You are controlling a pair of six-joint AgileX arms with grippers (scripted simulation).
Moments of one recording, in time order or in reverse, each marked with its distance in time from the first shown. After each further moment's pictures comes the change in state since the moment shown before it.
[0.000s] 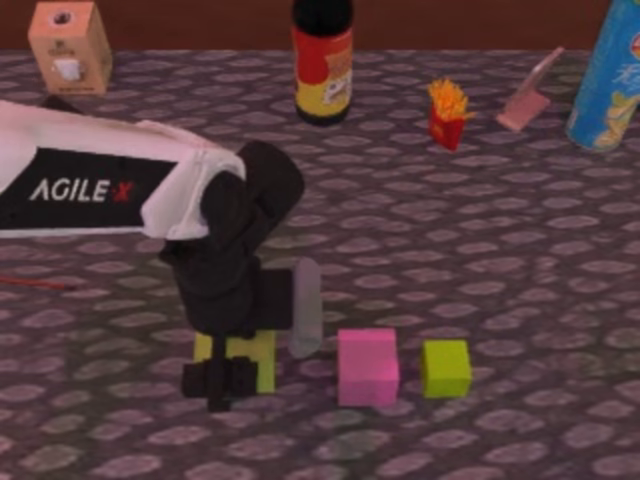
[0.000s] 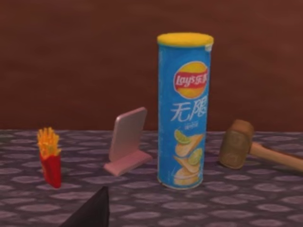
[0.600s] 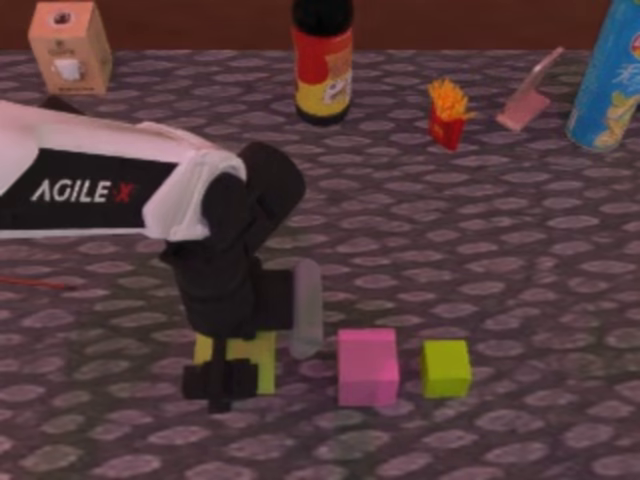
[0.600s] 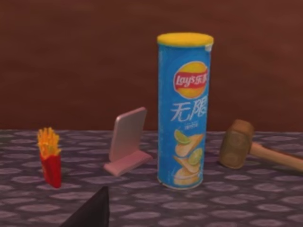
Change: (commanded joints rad) left arm 0.000 0.000 0.000 0.000 0.000 0.000; right arm 0.000 0.000 0.000 0.000 0.000 0.000
